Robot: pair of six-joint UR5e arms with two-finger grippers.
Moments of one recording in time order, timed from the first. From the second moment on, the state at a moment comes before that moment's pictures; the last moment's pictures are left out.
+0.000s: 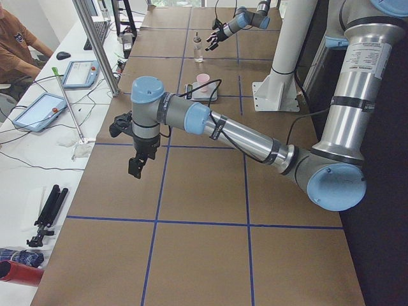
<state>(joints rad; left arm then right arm) -1.55 -1.76 -1.80 -1.46 -2.21 0.12 0.19 -1.68 2.32 -1.69 0.98 1.51</state>
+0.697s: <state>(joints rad) -1.55 -1.76 -1.81 -1.45 -2.21 0.12 0.34 -1.25 2.43 -2.32 1.22 1.28</state>
